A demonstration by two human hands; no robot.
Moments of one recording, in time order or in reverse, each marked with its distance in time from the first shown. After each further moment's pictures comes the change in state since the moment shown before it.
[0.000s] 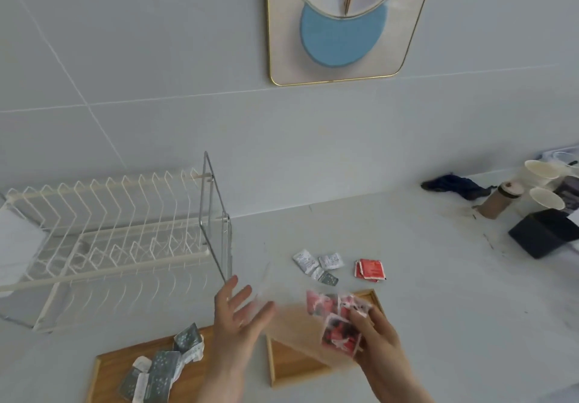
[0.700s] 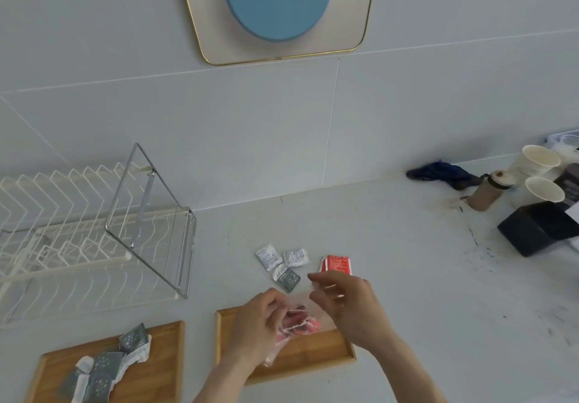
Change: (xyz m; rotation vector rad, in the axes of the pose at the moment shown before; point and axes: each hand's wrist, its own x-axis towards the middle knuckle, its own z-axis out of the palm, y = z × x) left_hand 0.041 -0.055 0.131 0.819 -0.209 0.152; right_hand 0.081 -0.067 -0.069 -0.939 -0.214 -0.447
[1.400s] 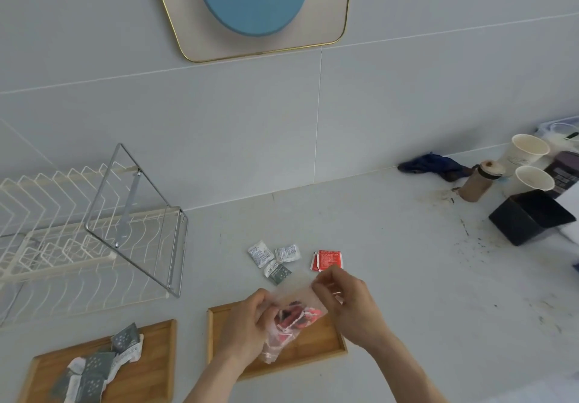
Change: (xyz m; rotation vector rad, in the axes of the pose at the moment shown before) left_hand -0.006 0.001 0.008 0.014 0.004 -0.031; right_hand -0.005 0.024 -0.004 0.100 0.021 -0.054
